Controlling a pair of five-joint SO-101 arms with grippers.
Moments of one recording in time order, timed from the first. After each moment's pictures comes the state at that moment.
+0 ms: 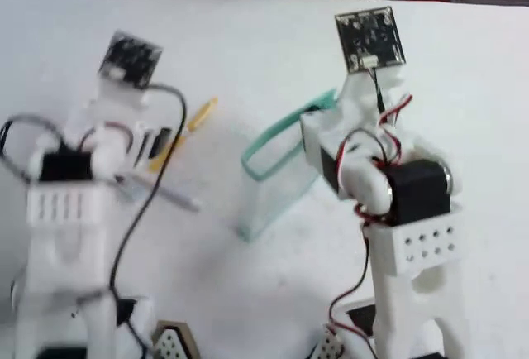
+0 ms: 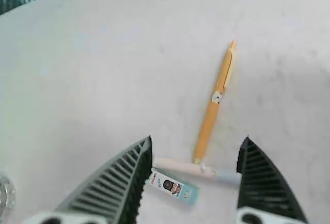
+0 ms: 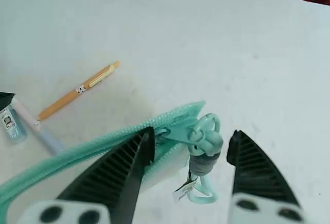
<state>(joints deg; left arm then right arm) -7.0 -28.5 27.5 64.1 -27.6 -17.1 -35.3 5.5 82.6 1.3</state>
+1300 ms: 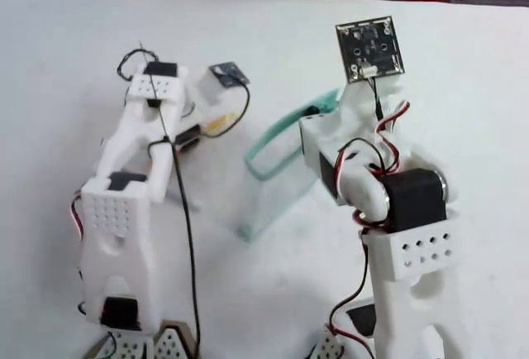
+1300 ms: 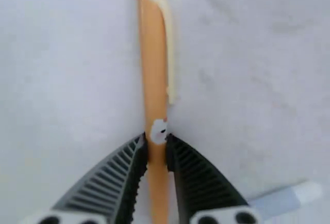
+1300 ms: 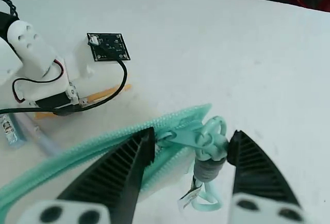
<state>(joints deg) -0.7 42.9 -26.8 85.7 -49.3 -17.1 -37.3 11.8 79.3 1.3</state>
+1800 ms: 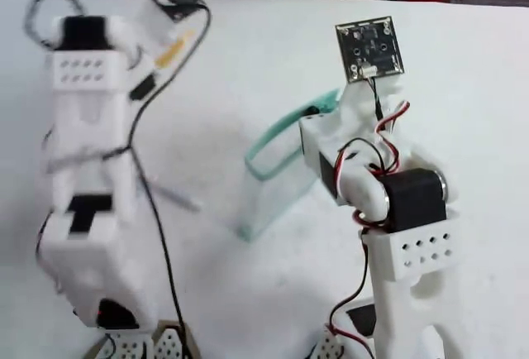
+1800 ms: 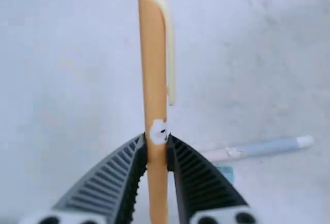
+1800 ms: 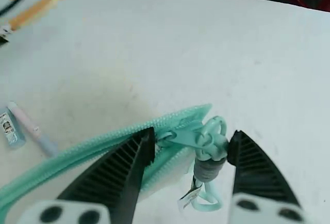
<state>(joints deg) -7.3 17.7 -42.8 102.4 -45.3 -17.1 -37.3 11.8 79.3 1.3</state>
